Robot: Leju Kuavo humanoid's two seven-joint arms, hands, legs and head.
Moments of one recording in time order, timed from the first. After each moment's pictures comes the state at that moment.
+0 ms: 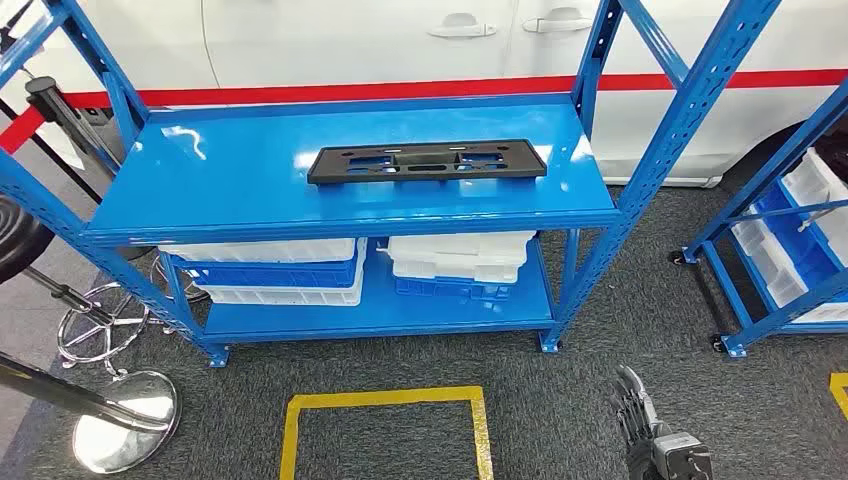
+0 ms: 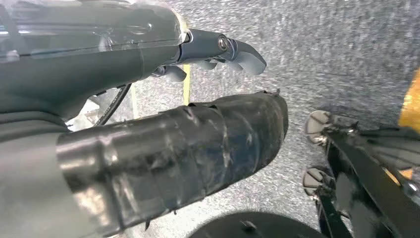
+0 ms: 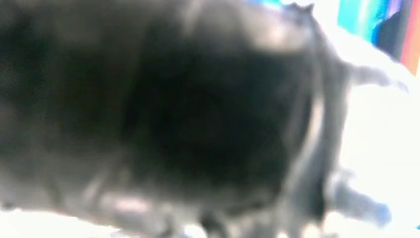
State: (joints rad) left arm 0.04 0.01 -0.09 -0.15 0.13 0.05 0.03; right arm 0.45 -0.25 0.30 -1.74 -0.11 -0.13 -0.47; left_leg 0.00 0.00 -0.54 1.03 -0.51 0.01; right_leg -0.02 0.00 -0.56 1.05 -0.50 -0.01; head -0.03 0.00
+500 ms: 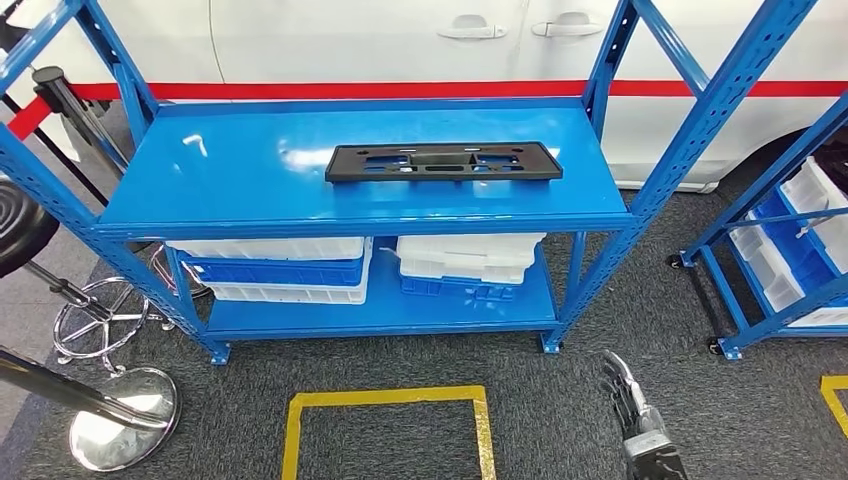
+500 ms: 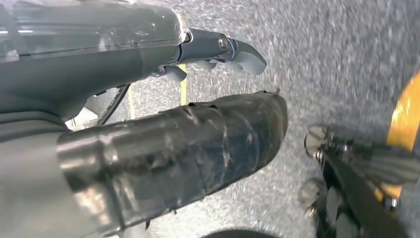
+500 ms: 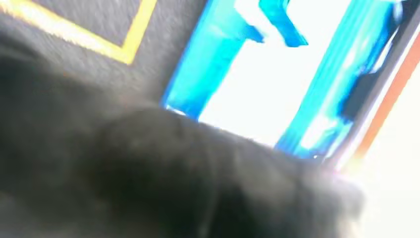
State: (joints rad) left arm 0.03 0.02 -0.11 -0.15 0.11 0.04 0.03; right arm 0.41 -0.34 0.37 -1.79 -0.01 -0.21 -0.43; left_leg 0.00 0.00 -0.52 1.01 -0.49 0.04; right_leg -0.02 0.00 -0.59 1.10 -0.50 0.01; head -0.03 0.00
